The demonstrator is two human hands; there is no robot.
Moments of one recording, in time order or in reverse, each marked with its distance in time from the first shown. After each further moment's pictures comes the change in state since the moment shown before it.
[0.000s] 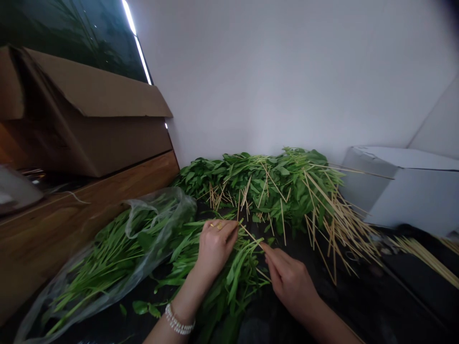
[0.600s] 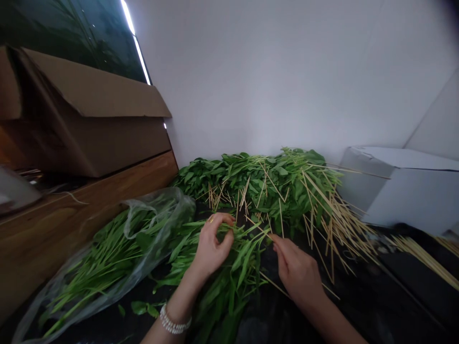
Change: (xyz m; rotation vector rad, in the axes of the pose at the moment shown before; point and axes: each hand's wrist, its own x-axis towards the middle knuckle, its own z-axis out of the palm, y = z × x) left_hand 0.007 0.008 -0.016 -0.424 -0.027 -0.206; right_hand 0.009 0.009 -0.013 -0.201 0.158 0.071
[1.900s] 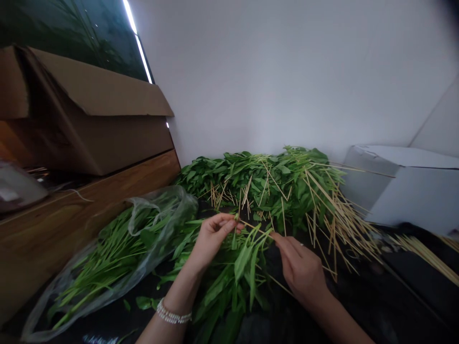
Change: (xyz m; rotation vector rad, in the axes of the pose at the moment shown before) left_hand 0.006 0.001 -0.003 -0.746 -0.052 -0.443; right_hand 0.003 -0.002 -0.007 0.040 0.062 -0.140
